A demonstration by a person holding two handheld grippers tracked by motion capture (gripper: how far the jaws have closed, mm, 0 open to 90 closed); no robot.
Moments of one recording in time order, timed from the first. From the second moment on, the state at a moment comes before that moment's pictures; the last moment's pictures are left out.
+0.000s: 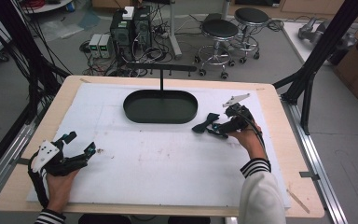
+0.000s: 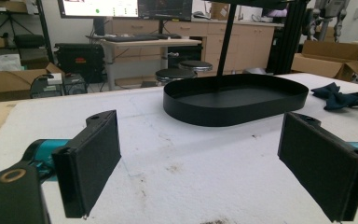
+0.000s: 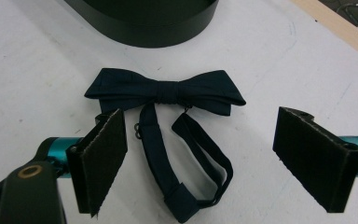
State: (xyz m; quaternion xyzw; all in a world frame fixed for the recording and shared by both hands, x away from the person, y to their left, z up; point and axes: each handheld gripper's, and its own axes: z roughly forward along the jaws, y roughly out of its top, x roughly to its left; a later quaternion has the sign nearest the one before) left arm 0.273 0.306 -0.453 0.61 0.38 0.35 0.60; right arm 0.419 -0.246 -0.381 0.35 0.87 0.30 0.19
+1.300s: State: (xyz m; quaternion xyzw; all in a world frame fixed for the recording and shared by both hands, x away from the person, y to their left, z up) left arm 0.273 0.306 -0.453 0.61 0.38 0.35 0.60; right arm 0.449 -0.231 -0.416 0.32 0.92 0.18 0.14
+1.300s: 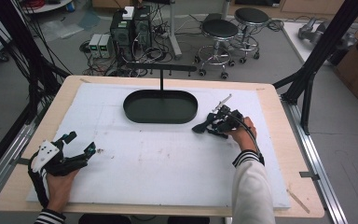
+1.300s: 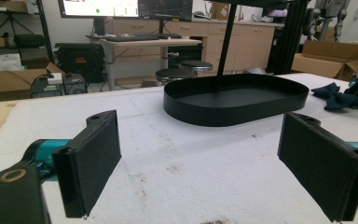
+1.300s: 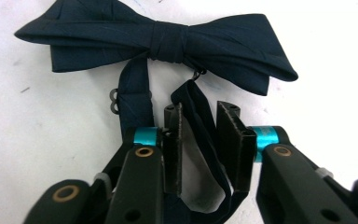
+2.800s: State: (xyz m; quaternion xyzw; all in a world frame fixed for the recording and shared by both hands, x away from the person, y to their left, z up) left arm 0.273 0.306 -0.453 0.61 0.38 0.35 0.60; right arm 0.428 -0.226 -0.370 0.32 0.85 0.38 0.20
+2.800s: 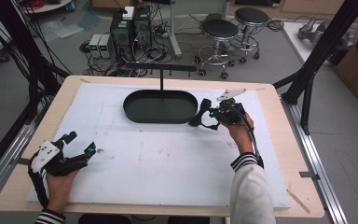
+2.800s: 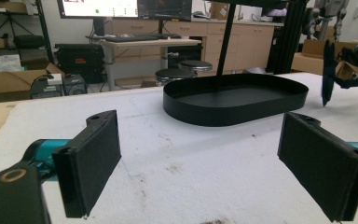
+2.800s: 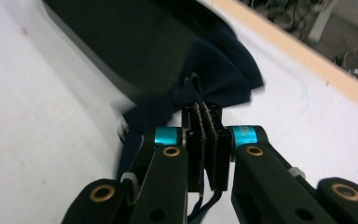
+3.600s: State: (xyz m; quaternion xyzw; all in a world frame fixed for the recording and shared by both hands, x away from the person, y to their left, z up) left arm 0.273 0.306 -0.453 0.61 0.38 0.35 0.60; right arm 0.414 -0.220 -0.346 0.29 0.78 0.49 0.24
